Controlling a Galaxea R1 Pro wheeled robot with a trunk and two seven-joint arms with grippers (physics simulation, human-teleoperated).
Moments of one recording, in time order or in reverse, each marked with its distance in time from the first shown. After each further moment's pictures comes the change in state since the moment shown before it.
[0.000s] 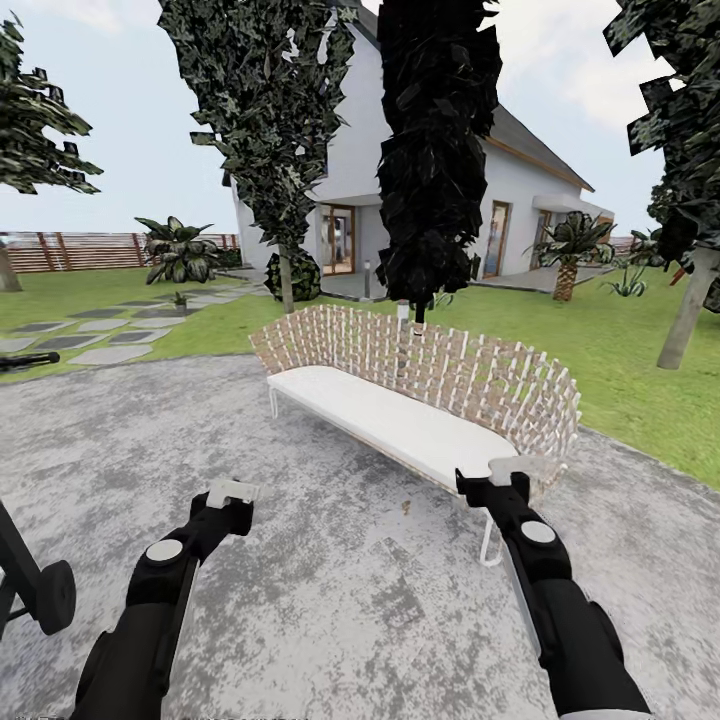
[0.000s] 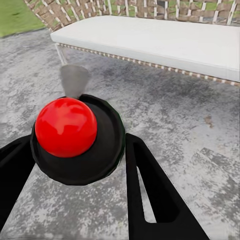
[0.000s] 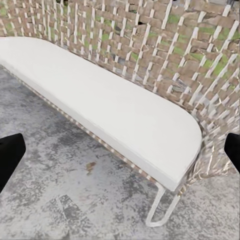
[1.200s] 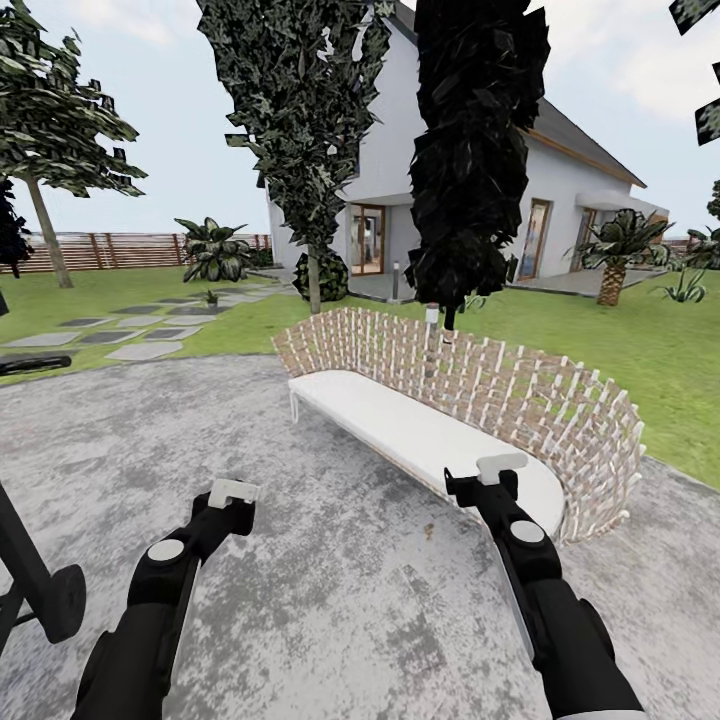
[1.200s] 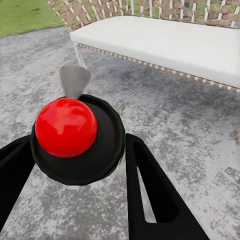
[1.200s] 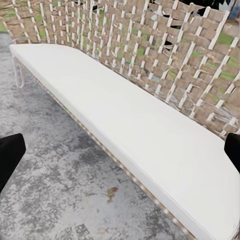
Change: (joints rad) left arm 0.000 -0.002 -0.005 0.000 0.003 0.000 -0.001; right arm 0.000 -0.001 0.058 -0.003 -0.001 -0.001 -0.005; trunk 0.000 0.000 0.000
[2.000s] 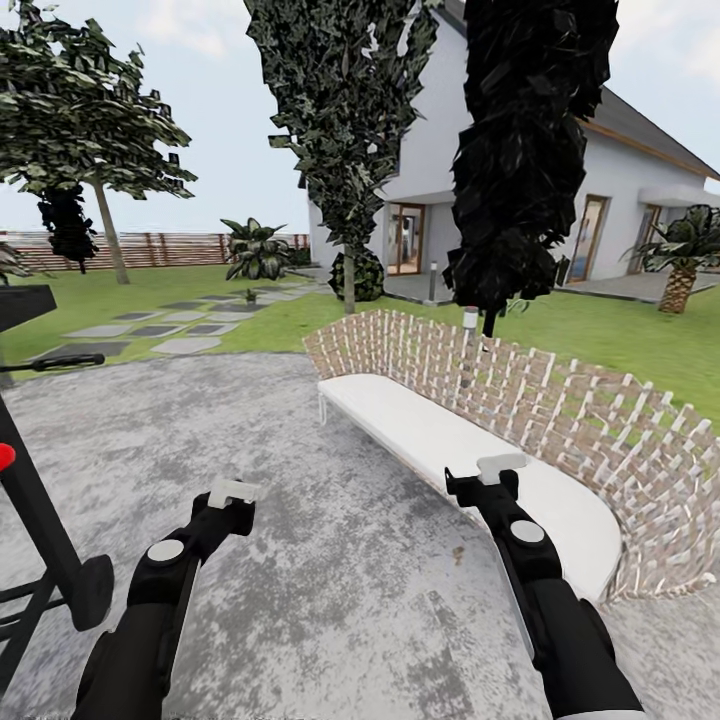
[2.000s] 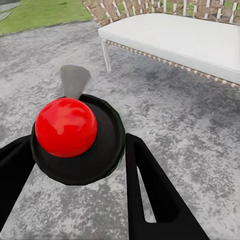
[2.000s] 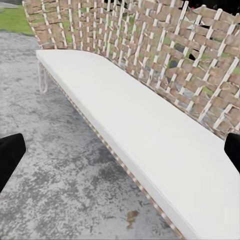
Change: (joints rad) left arm 0.001 0.000 0.000 -0.002 0.000 0.000 0.000; right arm 0.000 0.000 -0.001 0.000 0.001 0.000 -0.003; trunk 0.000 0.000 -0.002
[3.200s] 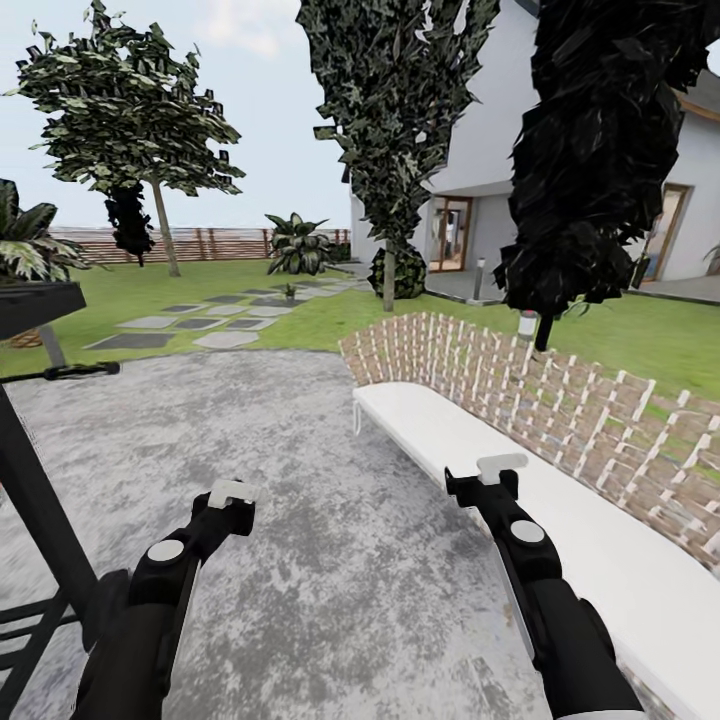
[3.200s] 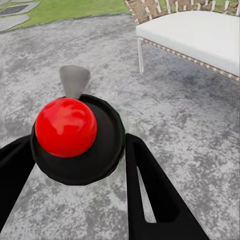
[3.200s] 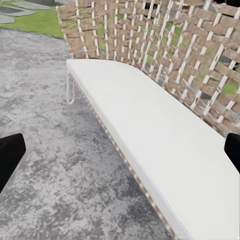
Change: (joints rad) left arm 0.000 0.000 0.000 0.001 0.001 0.000 -0.001; right arm 0.000 0.000 0.001 0.000 0.000 0.000 0.001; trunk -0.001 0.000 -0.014
